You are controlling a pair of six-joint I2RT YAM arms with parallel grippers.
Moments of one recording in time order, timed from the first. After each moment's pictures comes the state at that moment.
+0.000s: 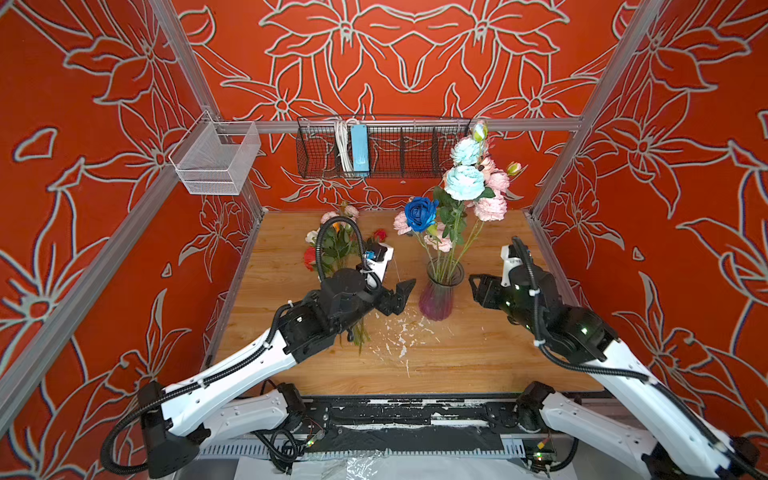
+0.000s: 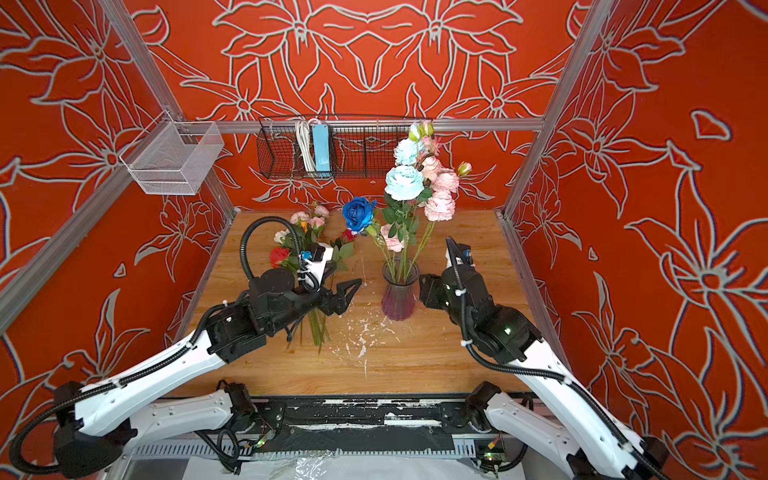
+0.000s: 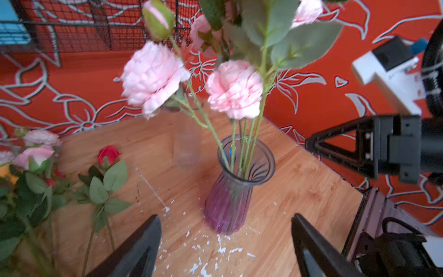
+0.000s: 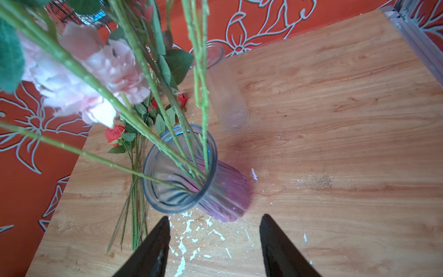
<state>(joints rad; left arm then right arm) -0.87 0.99 0.96 -0.23 -0.19 -0.26 0.64 0.88 1.04 -0.75 0.30 0.66</state>
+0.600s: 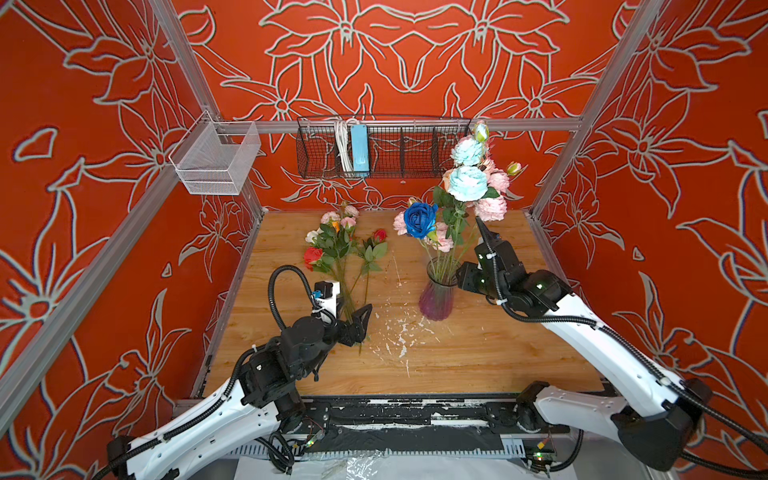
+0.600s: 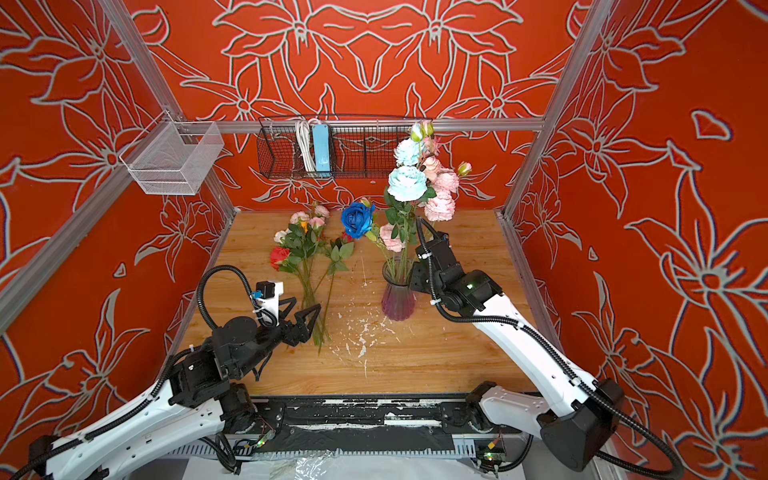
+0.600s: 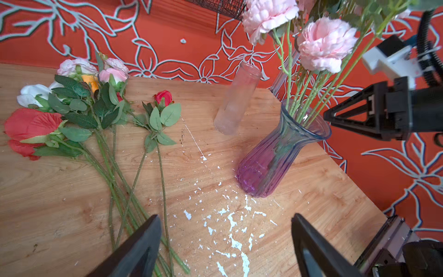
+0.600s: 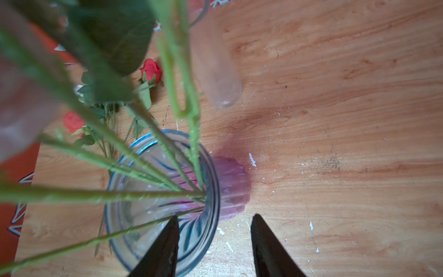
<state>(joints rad) -0.87 0.53 0.57 -0.33 -0.37 -0.48 0.57 1.16 1.17 -0.82 0.22 0.71</state>
